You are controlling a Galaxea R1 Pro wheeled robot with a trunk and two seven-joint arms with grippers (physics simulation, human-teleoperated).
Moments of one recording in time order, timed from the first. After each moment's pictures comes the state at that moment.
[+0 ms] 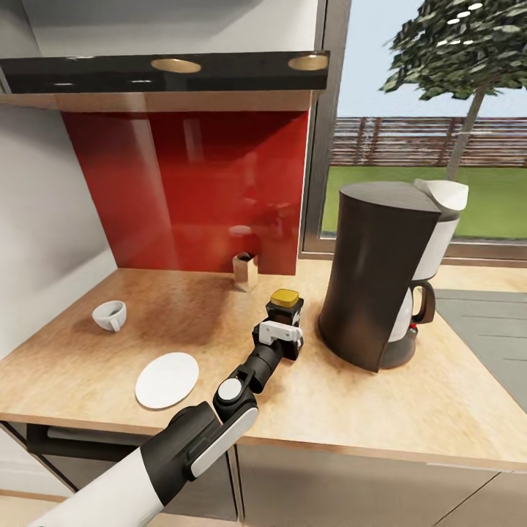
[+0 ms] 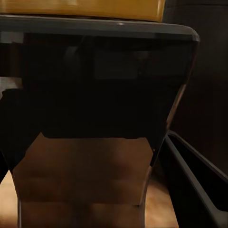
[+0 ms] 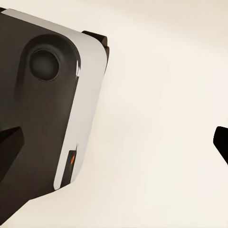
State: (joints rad) left arm -0.69 -0.03 -0.89 -1.24 0.56 -0.03 0.32; right arm -0.01 -0.32 -0.06 -0.03 0.19 -0.34 0.42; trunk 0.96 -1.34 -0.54
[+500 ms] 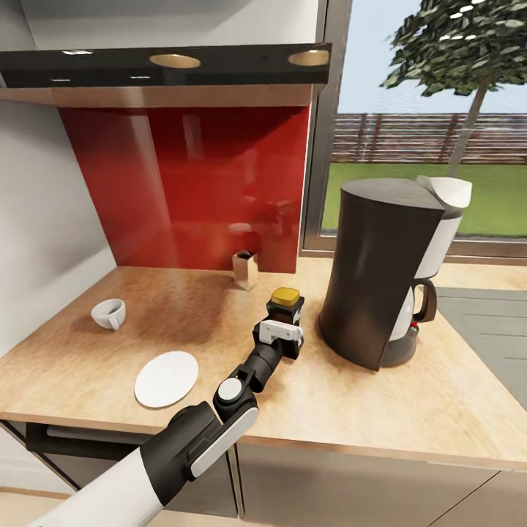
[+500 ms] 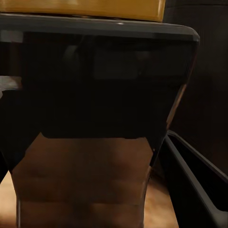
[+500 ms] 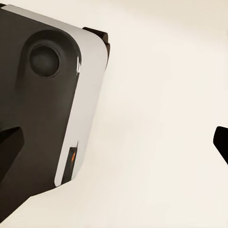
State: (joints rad) left arm -0.69 -0.03 -0.89 -1.25 0.55 -0.03 0.32; right arm -0.01 -0.32 -0.06 -0.03 0.19 -0.34 0.42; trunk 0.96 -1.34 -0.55
